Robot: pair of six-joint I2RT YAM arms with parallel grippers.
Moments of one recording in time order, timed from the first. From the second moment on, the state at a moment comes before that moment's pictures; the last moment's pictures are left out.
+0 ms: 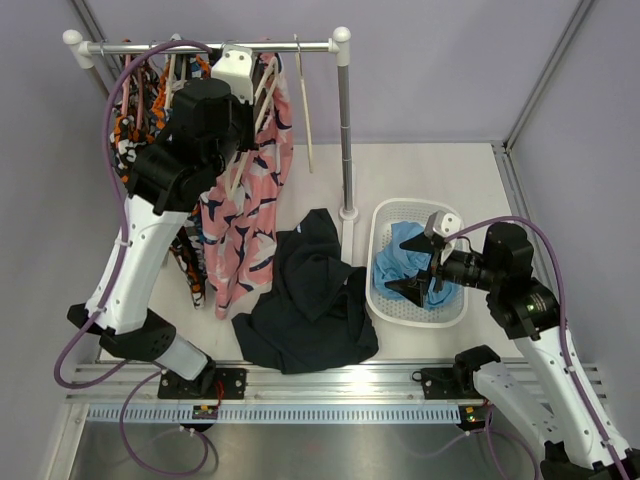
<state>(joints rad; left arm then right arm) -0.59 1.53 2.19 -0.94 -0.41 -0.05 0.32 0.68 0.89 -0.52 -0.81 -0.25</state>
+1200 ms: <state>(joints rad) -0.45 1.61 2.10 -0.69 -0.20 -0.08 0.32 0.65 0.87 -0.61 -0.99 -0.44</state>
